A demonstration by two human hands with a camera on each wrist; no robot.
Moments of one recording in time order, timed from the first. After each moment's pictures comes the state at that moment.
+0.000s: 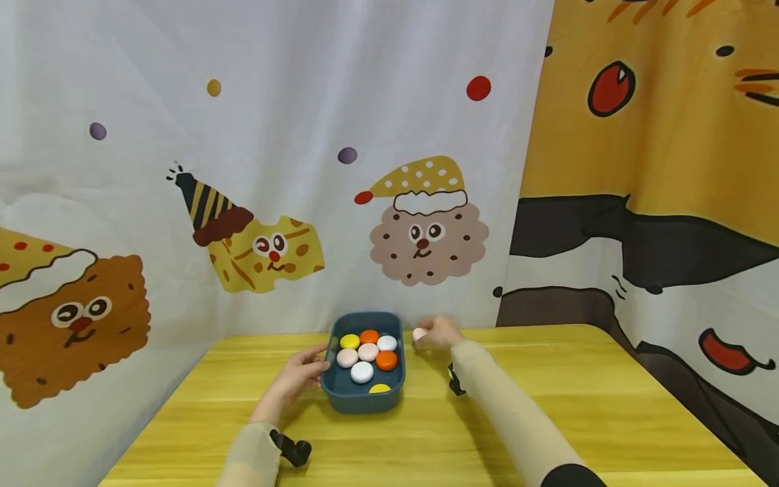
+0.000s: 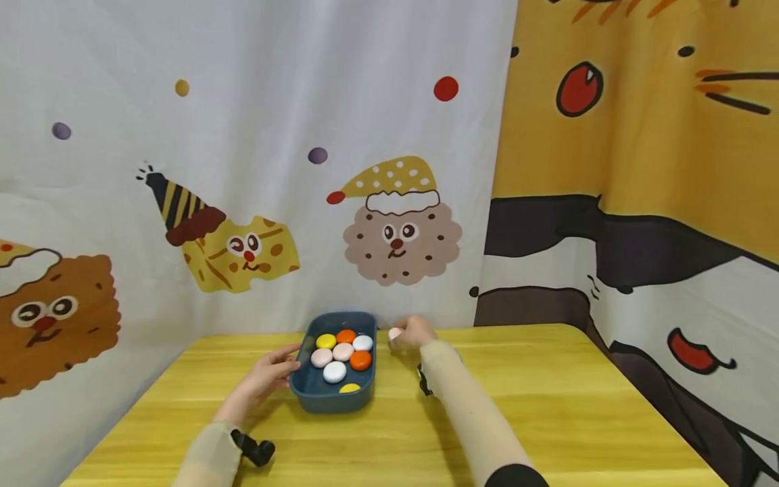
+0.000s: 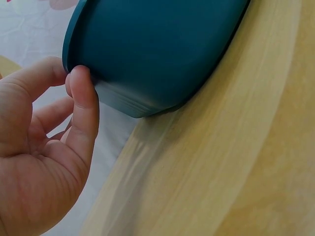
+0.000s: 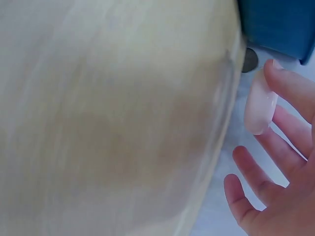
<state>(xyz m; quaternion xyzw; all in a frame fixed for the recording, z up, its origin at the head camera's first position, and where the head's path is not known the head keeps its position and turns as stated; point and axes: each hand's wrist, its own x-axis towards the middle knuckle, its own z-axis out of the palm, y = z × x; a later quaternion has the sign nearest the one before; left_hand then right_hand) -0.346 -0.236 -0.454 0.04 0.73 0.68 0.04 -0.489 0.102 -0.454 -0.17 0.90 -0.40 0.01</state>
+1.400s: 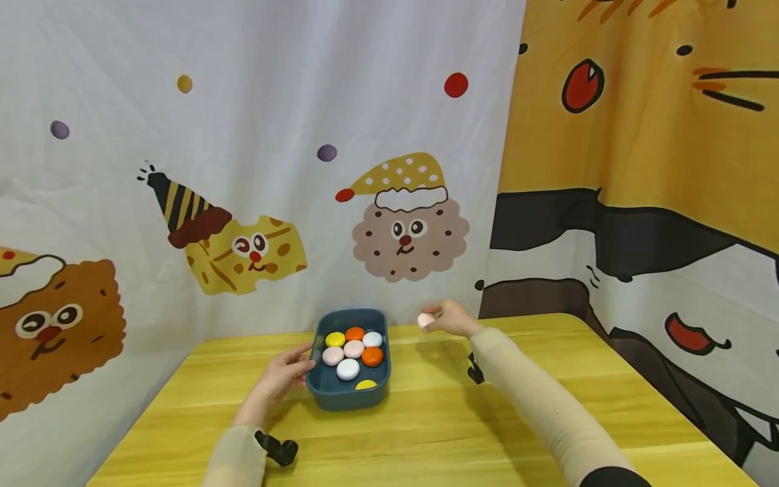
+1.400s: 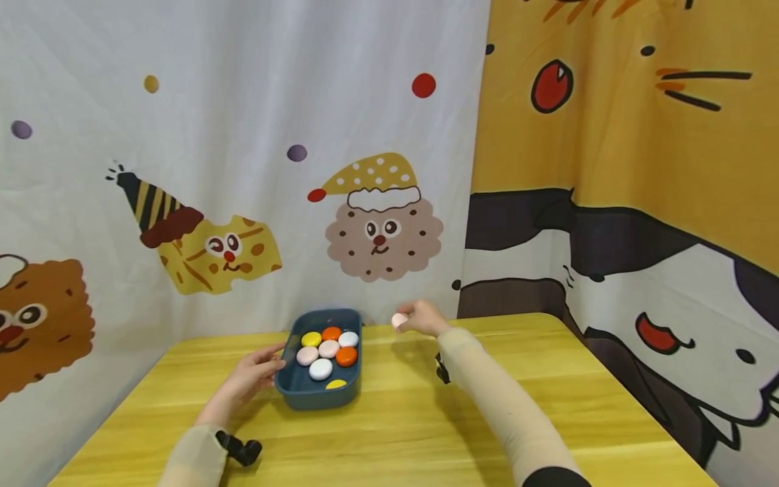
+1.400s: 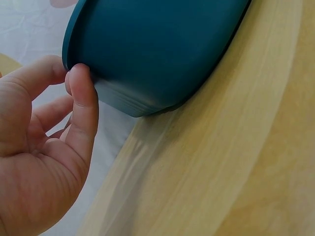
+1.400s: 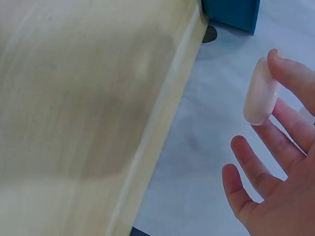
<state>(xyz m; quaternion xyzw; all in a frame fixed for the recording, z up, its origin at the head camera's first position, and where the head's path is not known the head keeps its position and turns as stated) -0.347 -0.236 -0.453 0.03 0.73 0.68 0.04 -0.448 0.152 -0.396 -0.21 0.90 -0.39 0.02</state>
